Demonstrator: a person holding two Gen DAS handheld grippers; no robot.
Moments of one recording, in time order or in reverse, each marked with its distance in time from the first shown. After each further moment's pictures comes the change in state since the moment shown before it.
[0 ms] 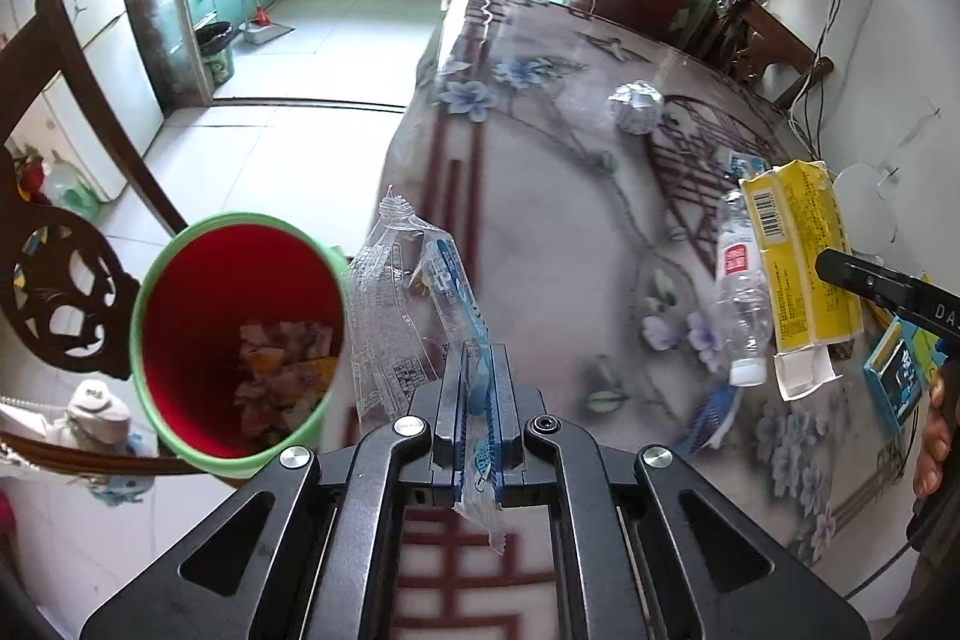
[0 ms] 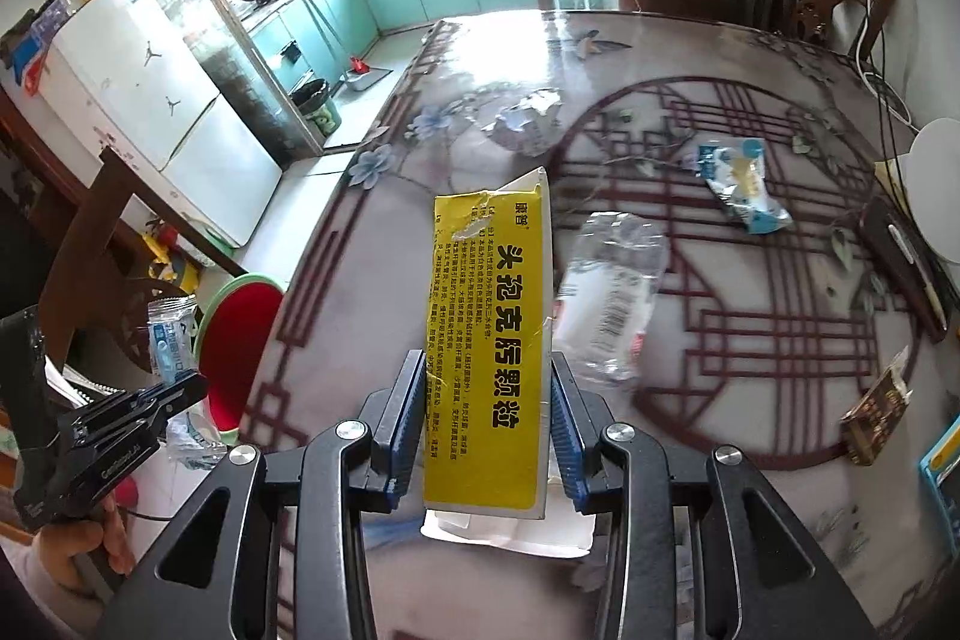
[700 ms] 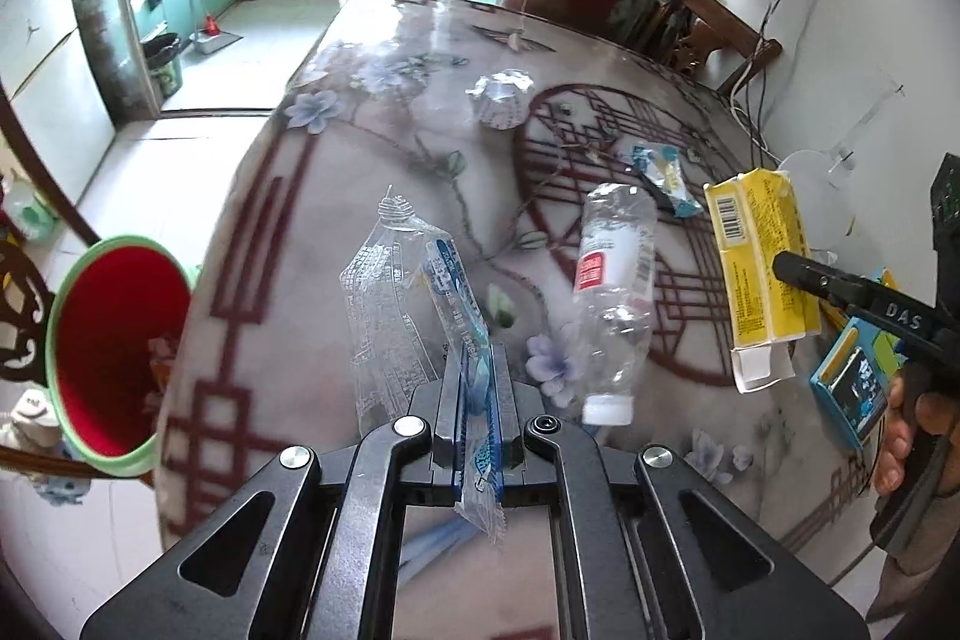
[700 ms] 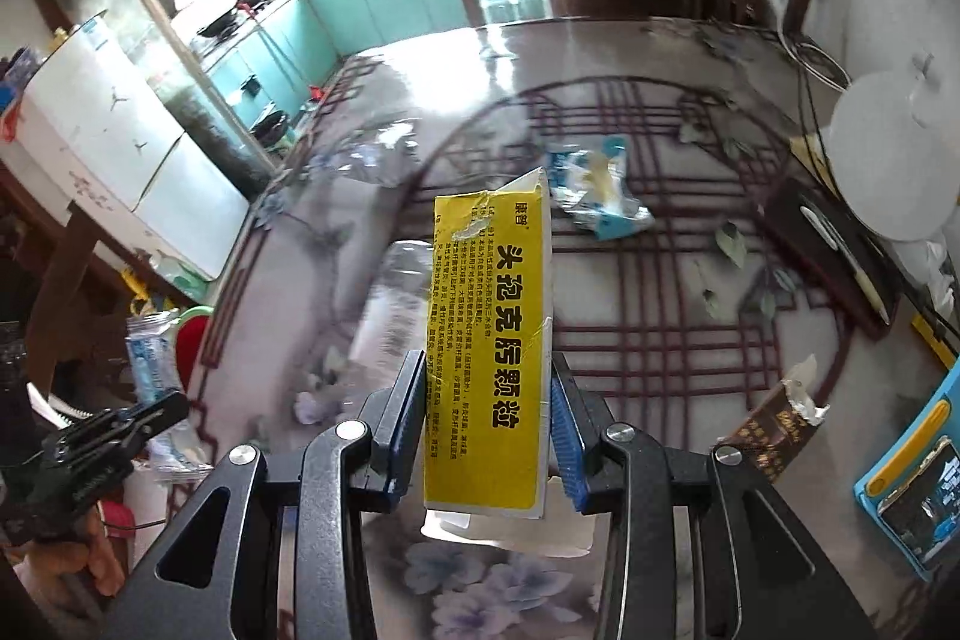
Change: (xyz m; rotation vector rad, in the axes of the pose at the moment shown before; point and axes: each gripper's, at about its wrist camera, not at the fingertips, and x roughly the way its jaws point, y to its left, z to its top) left arm 0.014 -0.114 0.004 0.025 -0.011 -0.073; right arm -0.031 -0.120 0.008 0.064 -0.043 -0.027
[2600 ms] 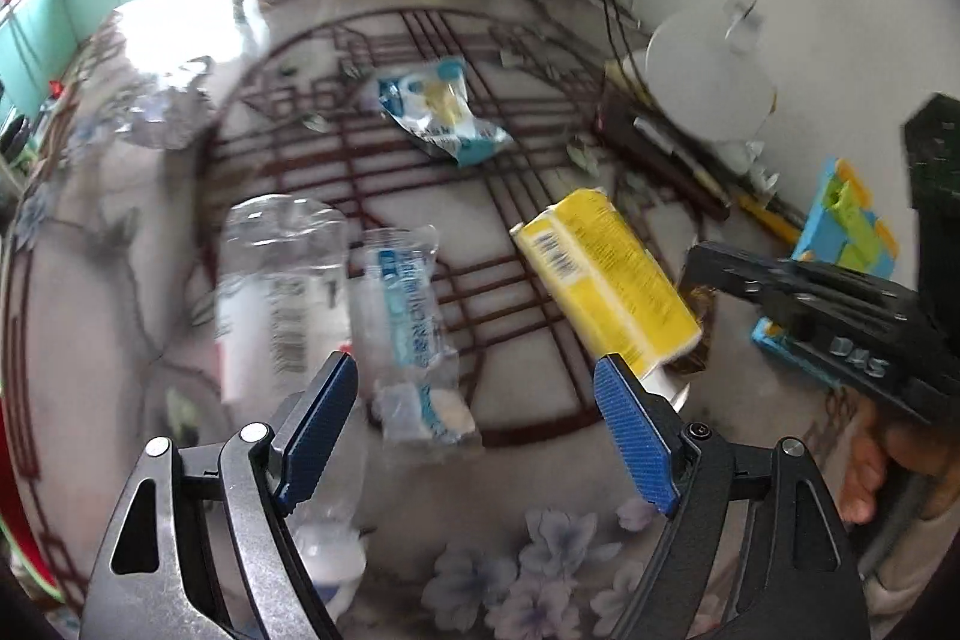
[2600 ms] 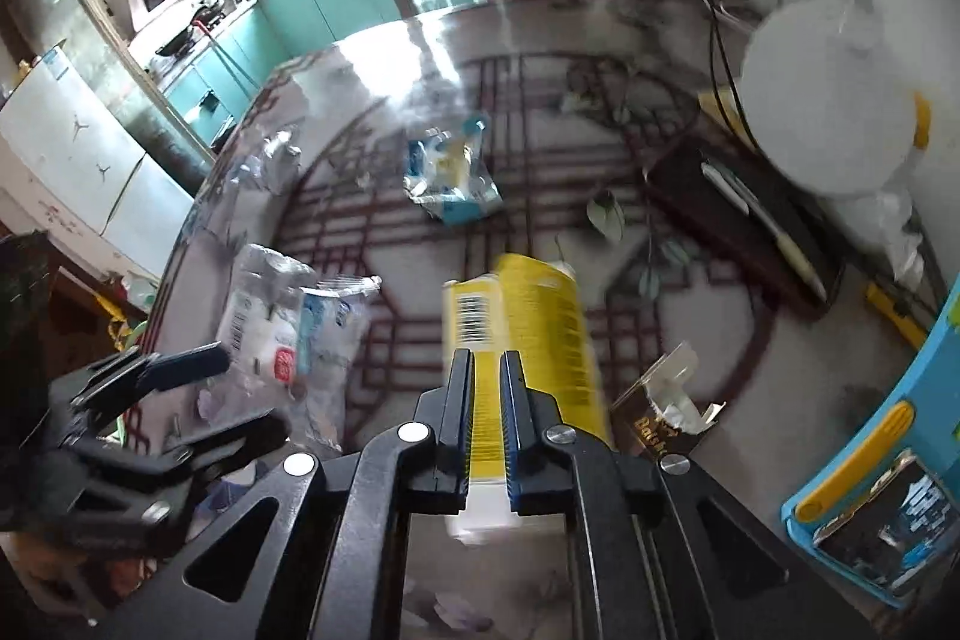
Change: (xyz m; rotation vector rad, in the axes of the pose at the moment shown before) left arm 0.103 -0.173 0.029 0.311 0.182 -0.174; right arm 0.001 -0.126 -0.015 0.129 -0.003 -0.076
